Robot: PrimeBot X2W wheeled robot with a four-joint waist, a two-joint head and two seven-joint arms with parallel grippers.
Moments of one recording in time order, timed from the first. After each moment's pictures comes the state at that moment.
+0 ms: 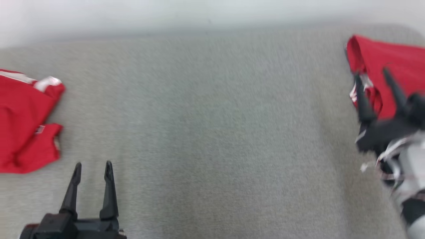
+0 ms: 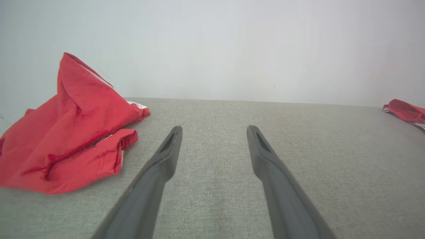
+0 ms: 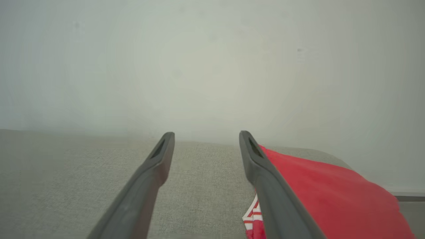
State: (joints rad) left arm -0.05 0.07 0.05 0.05 -0.15 -0.11 -0.26; right arm -0.62 -0.41 0.23 0.57 0.42 0.13 -0.26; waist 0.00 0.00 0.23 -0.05
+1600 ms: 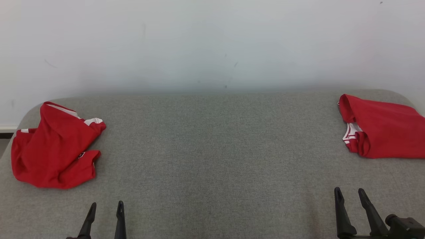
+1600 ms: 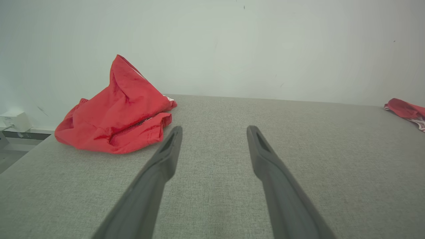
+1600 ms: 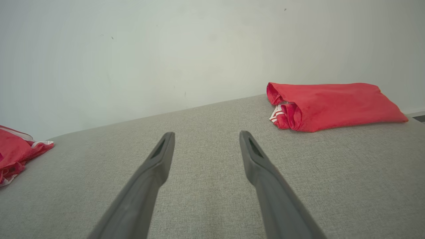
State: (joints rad) left arm 0.04 0.05 0.04 0.22 -0.13 -0.12 -0.26; right arm 0.07 -0.11 -0.02 0.15 0.31 0.13 -0.18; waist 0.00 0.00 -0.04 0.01
